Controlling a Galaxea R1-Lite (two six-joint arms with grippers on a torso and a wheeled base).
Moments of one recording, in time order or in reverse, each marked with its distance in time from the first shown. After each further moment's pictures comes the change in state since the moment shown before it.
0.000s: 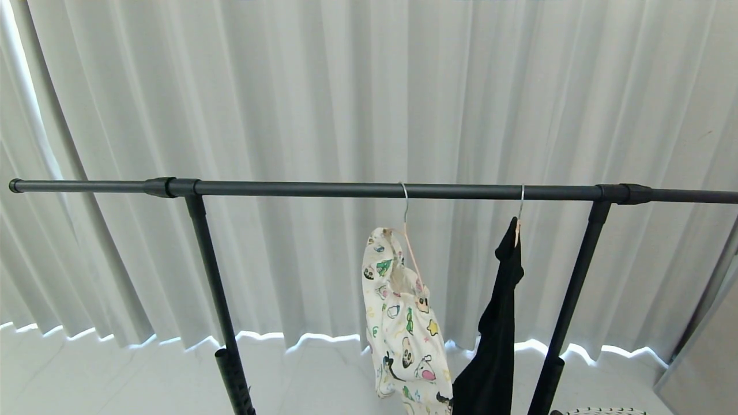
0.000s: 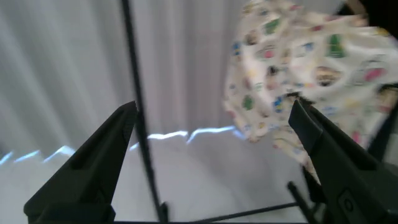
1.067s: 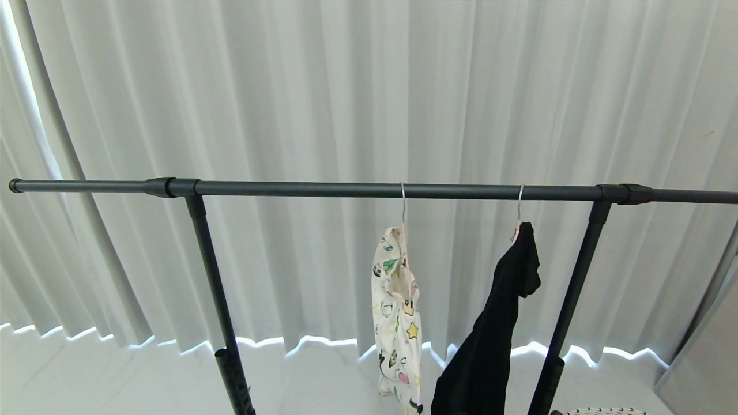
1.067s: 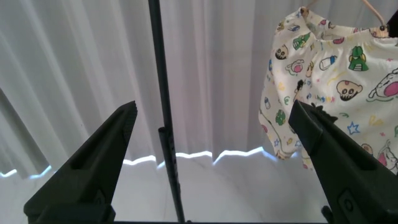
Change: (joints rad) left arm 0.032 -0.153 0.019 -0.008 -0.009 0.033; right arm 0.000 -0.003 0.002 -0.022 -0.029 0.281
